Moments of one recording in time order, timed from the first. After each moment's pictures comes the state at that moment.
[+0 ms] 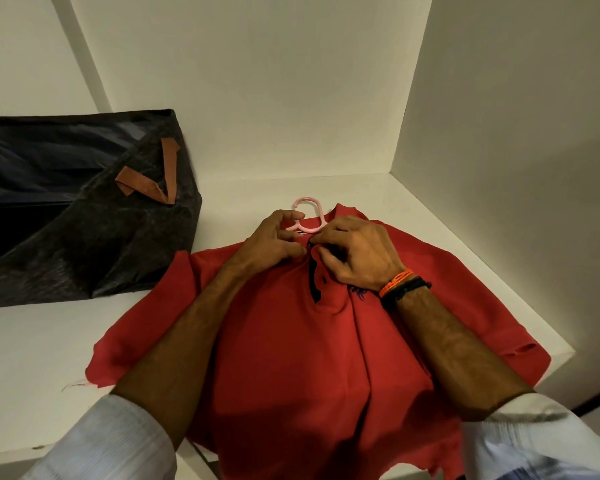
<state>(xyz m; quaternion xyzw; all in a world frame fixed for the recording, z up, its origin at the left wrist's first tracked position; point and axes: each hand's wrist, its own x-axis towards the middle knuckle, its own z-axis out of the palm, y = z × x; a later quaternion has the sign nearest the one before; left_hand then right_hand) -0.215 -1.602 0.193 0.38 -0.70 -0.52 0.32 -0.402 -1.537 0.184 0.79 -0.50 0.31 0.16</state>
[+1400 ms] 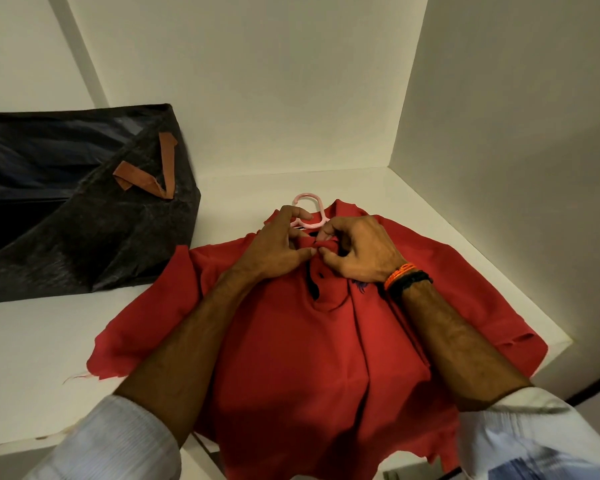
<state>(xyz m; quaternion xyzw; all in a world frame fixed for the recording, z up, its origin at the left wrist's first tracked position) -0.222 -1.593 0.178 0.35 -0.81 -0.35 0.32 -0.398 -1.526 0.195 0.74 -0.59 0.31 -0.02</state>
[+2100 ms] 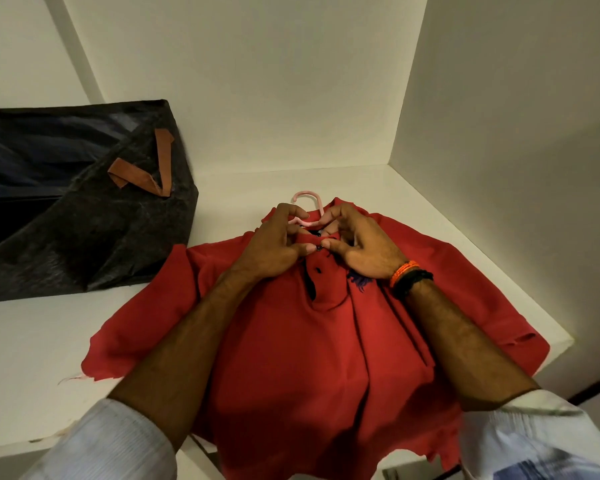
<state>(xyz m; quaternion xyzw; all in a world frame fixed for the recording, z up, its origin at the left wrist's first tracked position) -0.224 -1.597 0.174 0.35 -0.80 -0.37 0.33 -0.404 -1.530 0.189 0.71 -0.55 0.39 -0.21</state>
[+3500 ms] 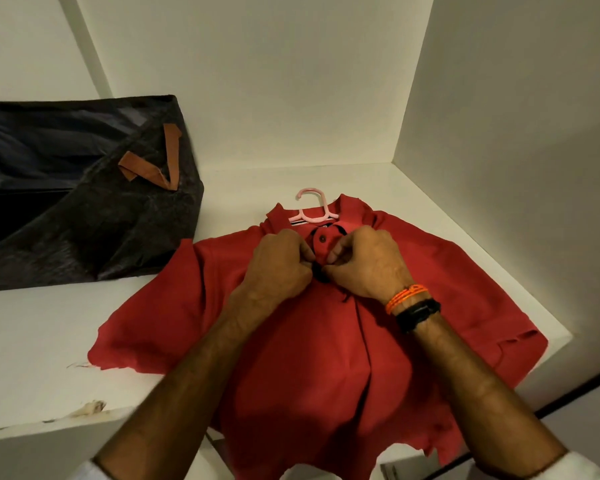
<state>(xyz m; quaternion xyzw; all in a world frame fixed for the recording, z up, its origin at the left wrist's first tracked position) -0.222 -1.528 0.201 0.51 -0.80 -0.20 0.22 -0.365 -1.478 0.211 0.62 -0.73 0.26 -0.09</state>
